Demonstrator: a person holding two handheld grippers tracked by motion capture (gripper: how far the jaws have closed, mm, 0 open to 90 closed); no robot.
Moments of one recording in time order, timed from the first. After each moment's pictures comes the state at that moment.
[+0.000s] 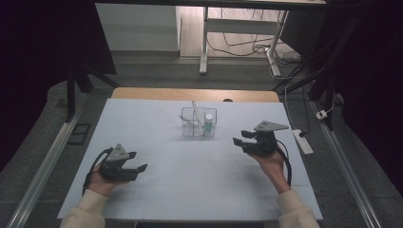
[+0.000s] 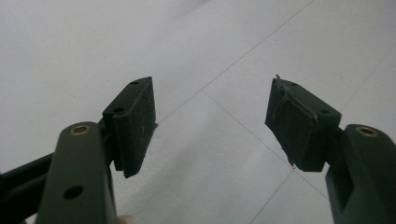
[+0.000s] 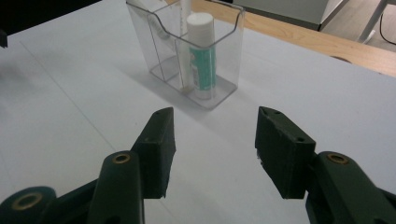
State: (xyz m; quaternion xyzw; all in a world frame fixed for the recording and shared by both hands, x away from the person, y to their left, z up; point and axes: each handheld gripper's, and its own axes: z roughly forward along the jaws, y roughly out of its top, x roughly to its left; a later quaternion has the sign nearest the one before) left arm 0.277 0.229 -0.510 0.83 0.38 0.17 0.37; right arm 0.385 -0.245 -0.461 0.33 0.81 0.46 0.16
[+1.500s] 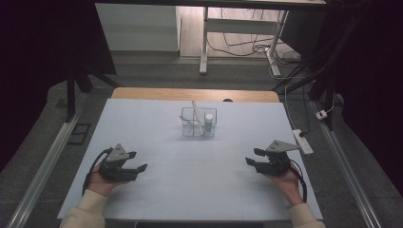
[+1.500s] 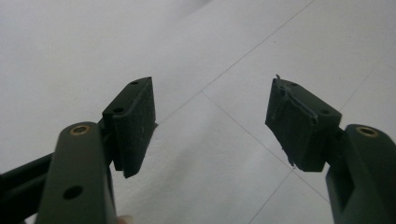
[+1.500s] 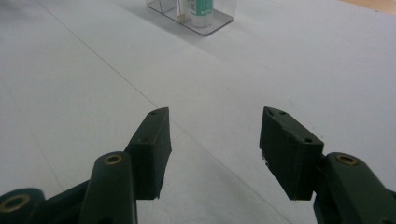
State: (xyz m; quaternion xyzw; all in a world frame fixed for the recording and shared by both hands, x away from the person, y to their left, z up) left arm 0.277 0.229 -0.509 0.83 0.38 0.17 0.38; right arm 0.350 -0.290 -0.497 0.31 0.83 0.43 0.16
